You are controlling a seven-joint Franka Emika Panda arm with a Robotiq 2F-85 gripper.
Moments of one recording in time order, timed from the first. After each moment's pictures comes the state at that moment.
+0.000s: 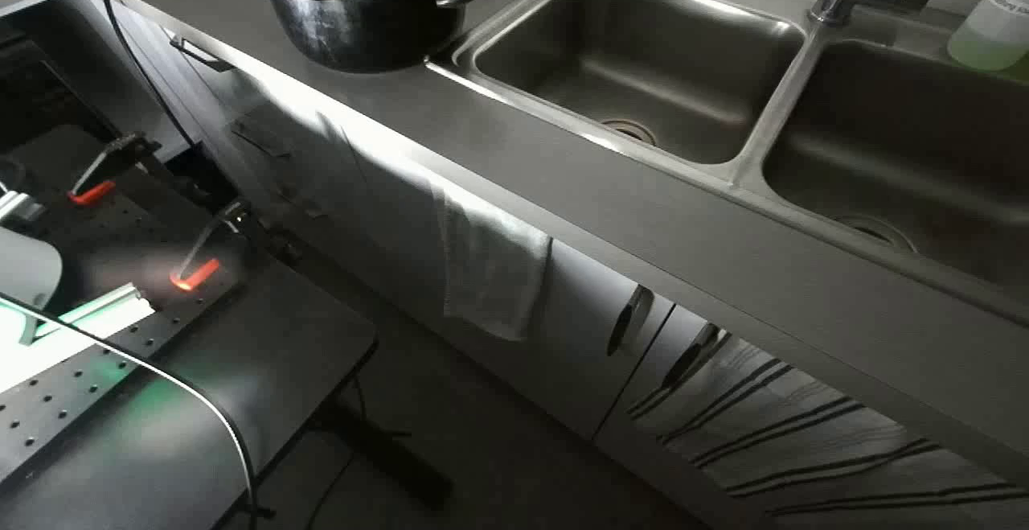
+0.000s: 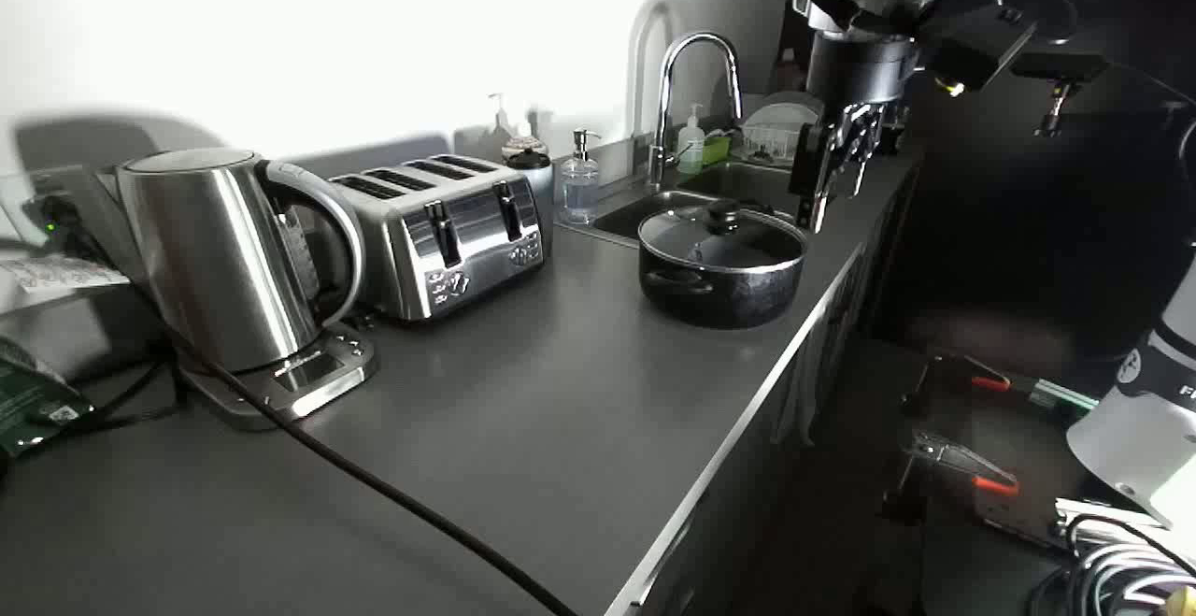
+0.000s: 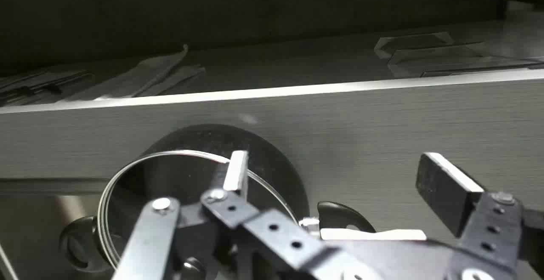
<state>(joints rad) 0.03 -0.52 0.37 -2.61 -0.02 2.10 0.53</state>
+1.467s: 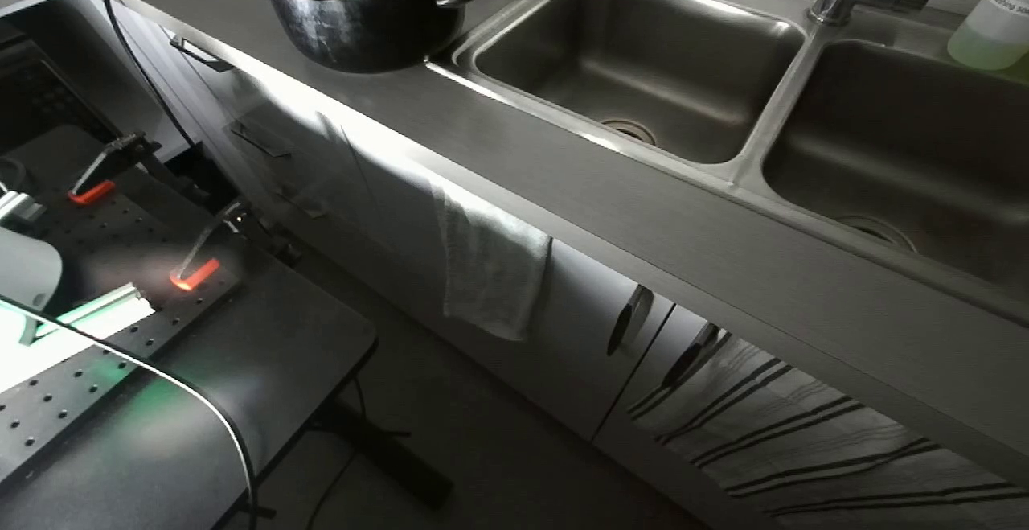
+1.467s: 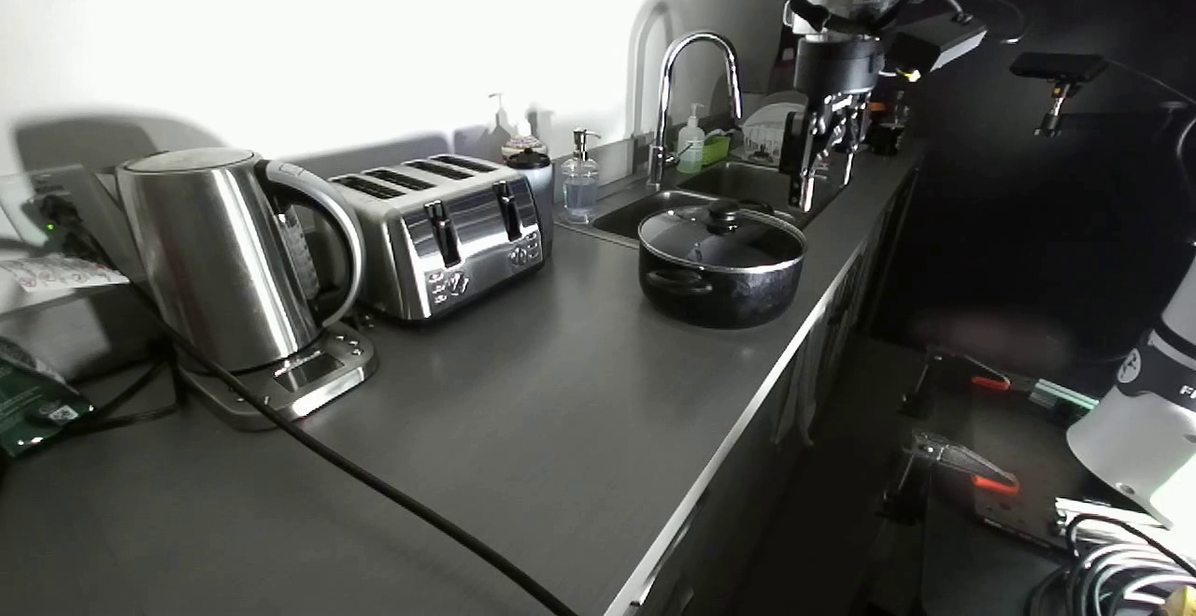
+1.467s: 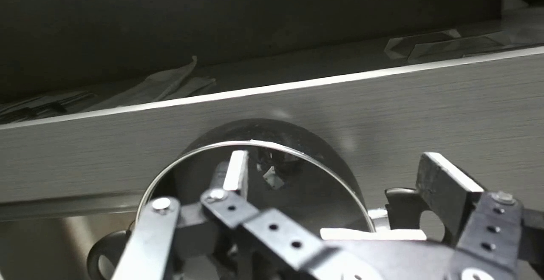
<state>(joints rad) -0.01 -0.45 0.19 -2.58 -0.05 2.10 0.41</state>
